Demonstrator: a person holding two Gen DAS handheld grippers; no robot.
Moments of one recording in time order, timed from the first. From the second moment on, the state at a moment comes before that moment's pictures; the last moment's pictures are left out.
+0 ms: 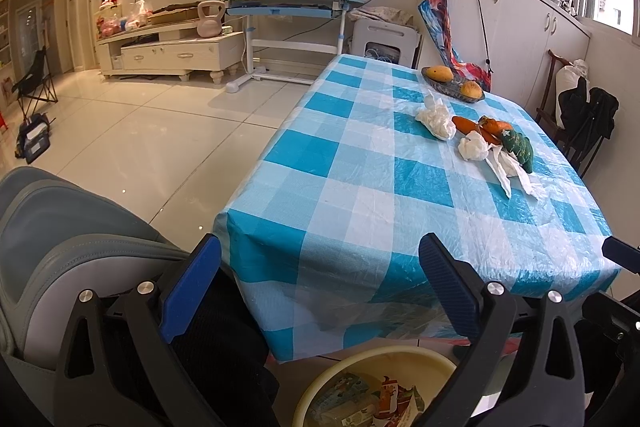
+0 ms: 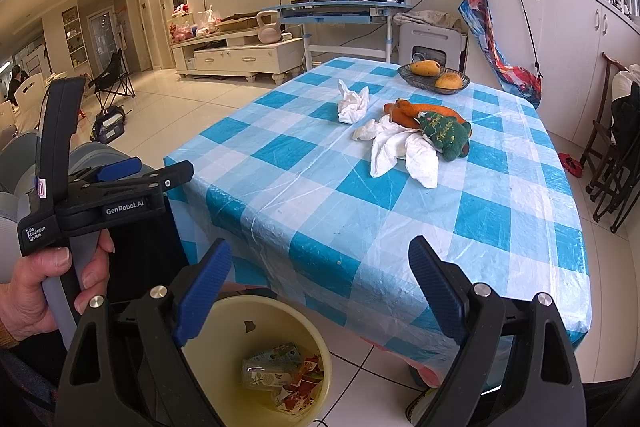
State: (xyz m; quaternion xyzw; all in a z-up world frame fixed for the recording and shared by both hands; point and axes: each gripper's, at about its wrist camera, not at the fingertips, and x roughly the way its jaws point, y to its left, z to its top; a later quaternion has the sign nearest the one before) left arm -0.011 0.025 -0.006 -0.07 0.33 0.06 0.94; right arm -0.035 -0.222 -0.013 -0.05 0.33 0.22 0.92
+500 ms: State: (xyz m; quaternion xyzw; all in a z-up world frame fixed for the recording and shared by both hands) left arm 0.081 -0.023 0.008 -0.02 0.33 -0.03 0.94; right arm 0.005 -0.242 -0.005 -0.01 0.36 0.21 0.91
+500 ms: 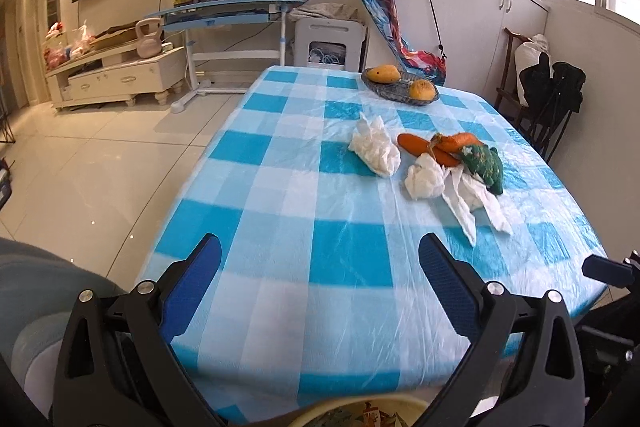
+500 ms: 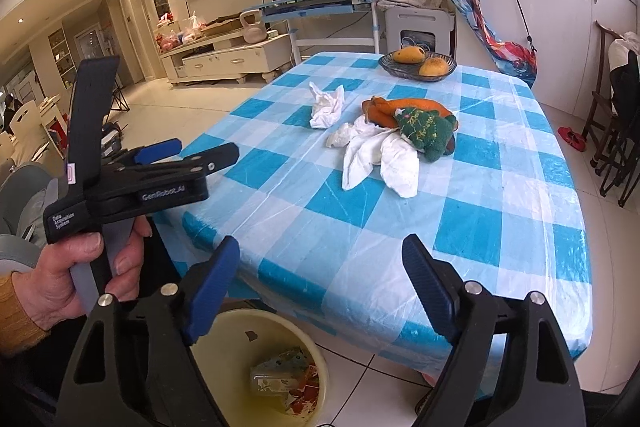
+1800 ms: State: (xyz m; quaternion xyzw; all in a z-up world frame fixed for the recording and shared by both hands) left arm 0.136 0.043 -0.013 -0.16 0.40 -0.06 0.90; right arm 0.118 -0.181 -0.012 -0.08 0.38 0.23 0.89
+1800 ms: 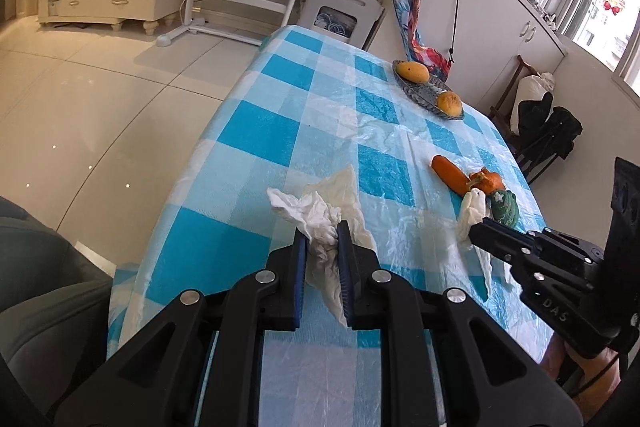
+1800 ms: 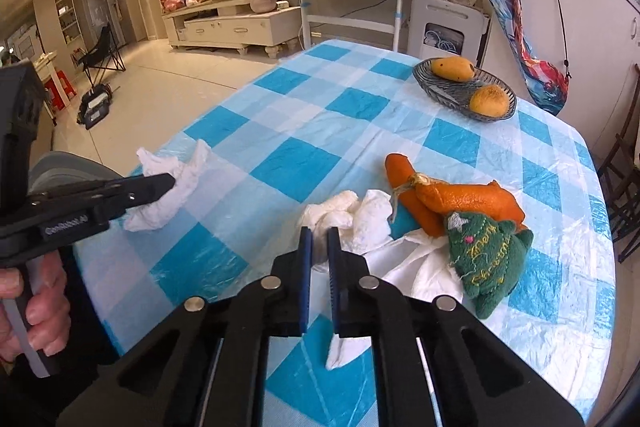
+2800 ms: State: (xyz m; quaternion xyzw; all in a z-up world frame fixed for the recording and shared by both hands) left arm -0.011 0.011 -0.021 -0.11 0.45 -0.11 0.88; right arm -0.054 -0.181 -0.052 0.02 0.47 0.34 0.81
